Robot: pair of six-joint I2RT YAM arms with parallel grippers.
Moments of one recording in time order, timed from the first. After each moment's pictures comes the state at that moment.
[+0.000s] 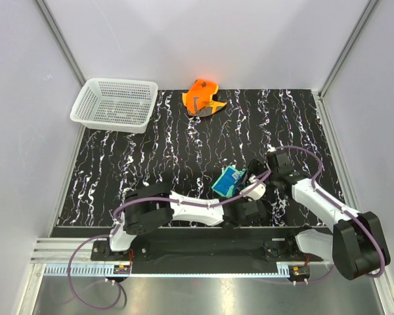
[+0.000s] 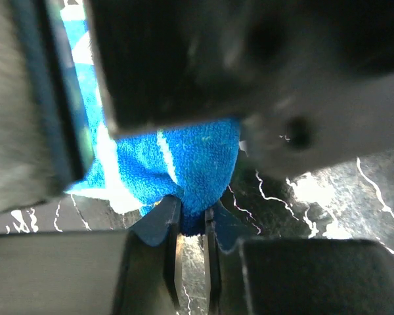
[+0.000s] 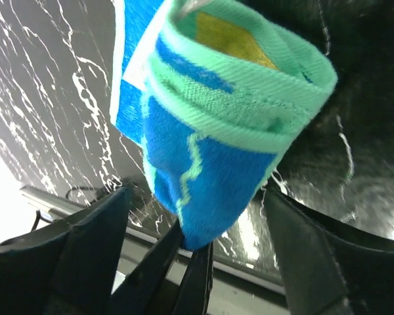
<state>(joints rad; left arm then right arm) -1.40 2.04 1.32 -0.29 -0.72 -0.50 0.33 1.17 0.55 -0.34 -0.33 0.82</state>
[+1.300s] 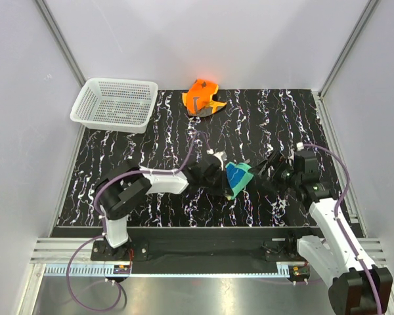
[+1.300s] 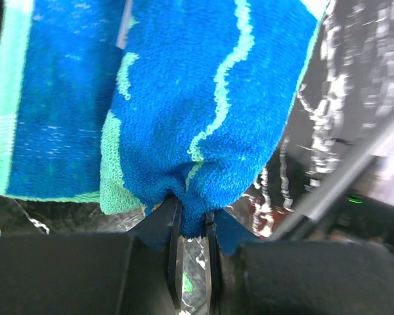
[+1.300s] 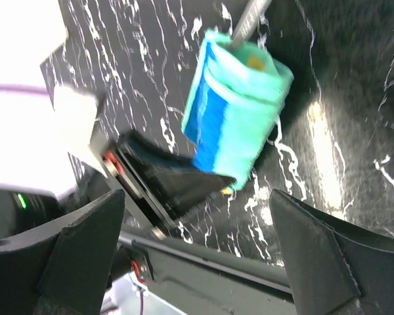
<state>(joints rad) -0.97 1.85 1.00 0.07 0.17 -0.84 0.13 0.83 0.61 -0.48 -0.37 0.84</state>
